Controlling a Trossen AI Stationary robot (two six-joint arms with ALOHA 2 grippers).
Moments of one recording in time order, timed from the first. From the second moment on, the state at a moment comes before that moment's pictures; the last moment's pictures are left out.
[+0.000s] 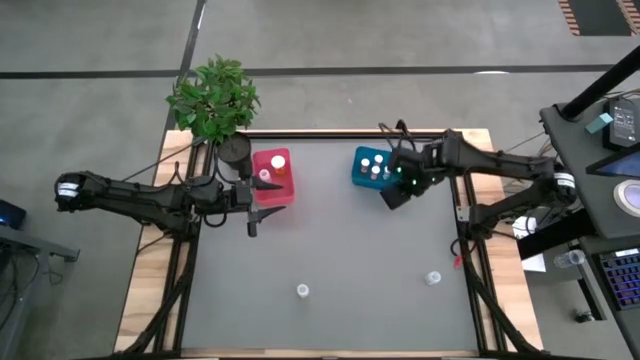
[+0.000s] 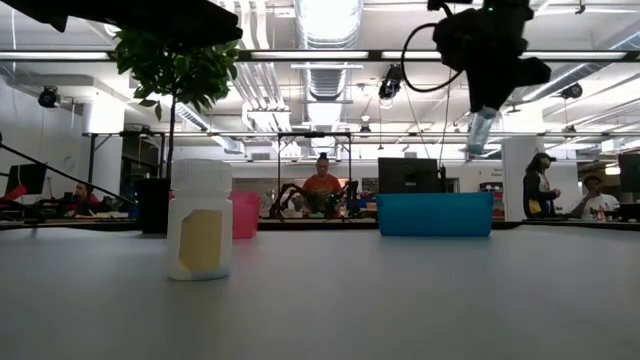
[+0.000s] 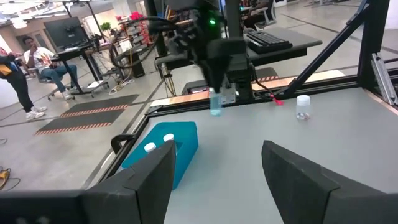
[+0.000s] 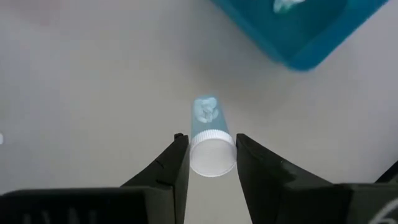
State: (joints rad) left arm -0.05 0.82 0.55 0.19 -0.21 0.20; right arm -0.22 1.32 1.22 -1.21 -0.02 0.80
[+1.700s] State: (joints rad) left arm -0.05 0.82 0.55 0.20 -0.22 0.22; right arm -0.69 1.81 1.46 -1.24 0.07 -0.18
